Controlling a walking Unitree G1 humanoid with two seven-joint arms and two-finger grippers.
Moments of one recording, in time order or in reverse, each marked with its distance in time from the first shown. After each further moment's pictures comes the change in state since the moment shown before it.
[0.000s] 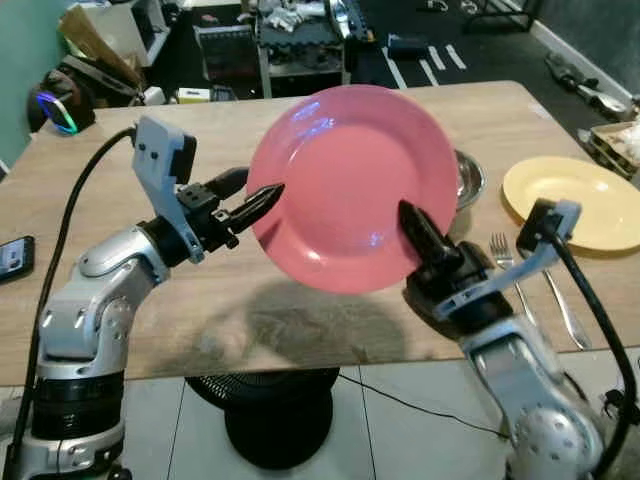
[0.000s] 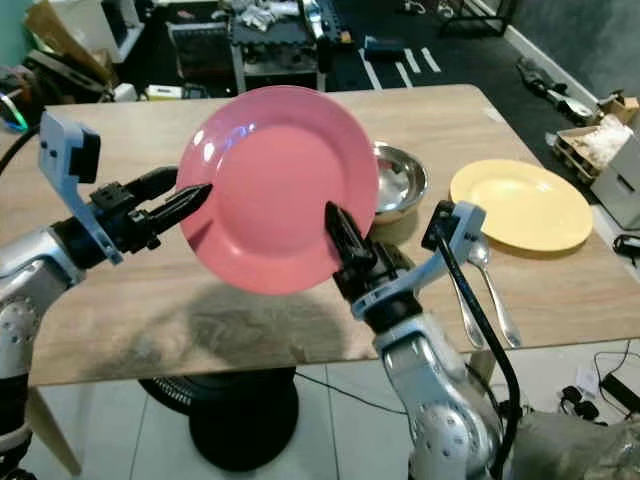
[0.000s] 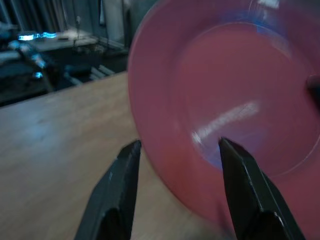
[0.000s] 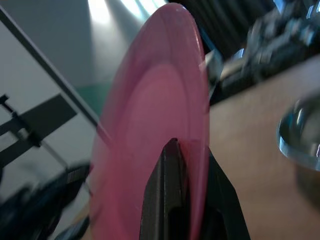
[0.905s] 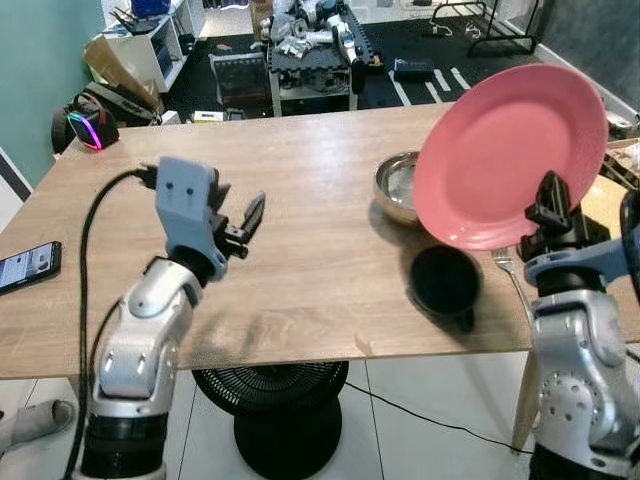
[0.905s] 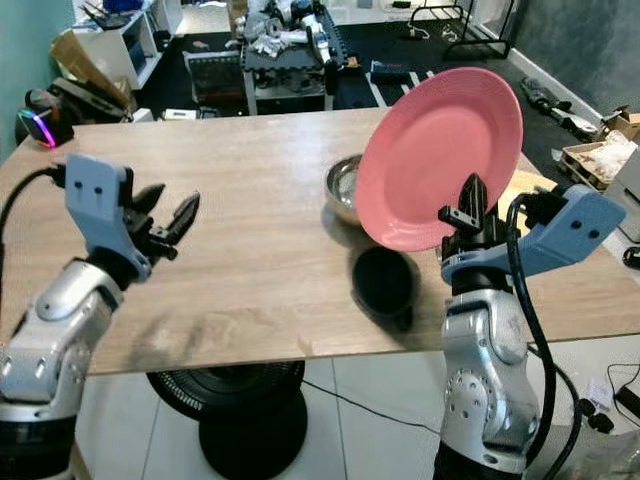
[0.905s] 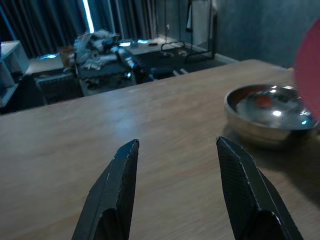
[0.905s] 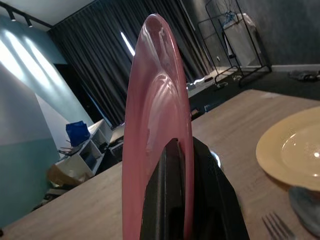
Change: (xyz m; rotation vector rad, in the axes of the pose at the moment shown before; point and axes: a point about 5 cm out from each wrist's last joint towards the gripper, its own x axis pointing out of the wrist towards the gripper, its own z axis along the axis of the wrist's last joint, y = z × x) left arm 0.012 -0.017 -0.040 0.058 0.003 0.413; right arm -0.013 -0.061 0.036 -0.256 -0.248 -0.433
